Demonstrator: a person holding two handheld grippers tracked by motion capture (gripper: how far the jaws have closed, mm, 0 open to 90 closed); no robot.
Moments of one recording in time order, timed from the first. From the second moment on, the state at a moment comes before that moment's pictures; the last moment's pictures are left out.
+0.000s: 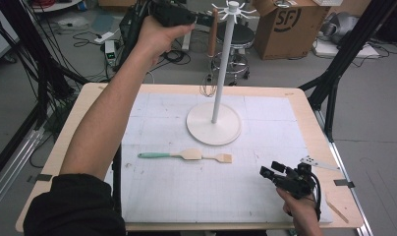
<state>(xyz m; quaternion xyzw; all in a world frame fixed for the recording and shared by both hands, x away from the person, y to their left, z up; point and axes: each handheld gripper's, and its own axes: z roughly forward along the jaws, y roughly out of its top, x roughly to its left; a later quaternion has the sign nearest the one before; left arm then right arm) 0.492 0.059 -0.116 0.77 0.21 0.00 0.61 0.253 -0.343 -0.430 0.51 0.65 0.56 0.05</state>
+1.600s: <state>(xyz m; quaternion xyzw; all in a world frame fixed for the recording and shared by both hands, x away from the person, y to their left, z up) 0.319 0.150 -0.357 0.75 0.24 -0.04 0.61 0.253 -0.316 -0.433 0.49 0.68 0.54 0.06</state>
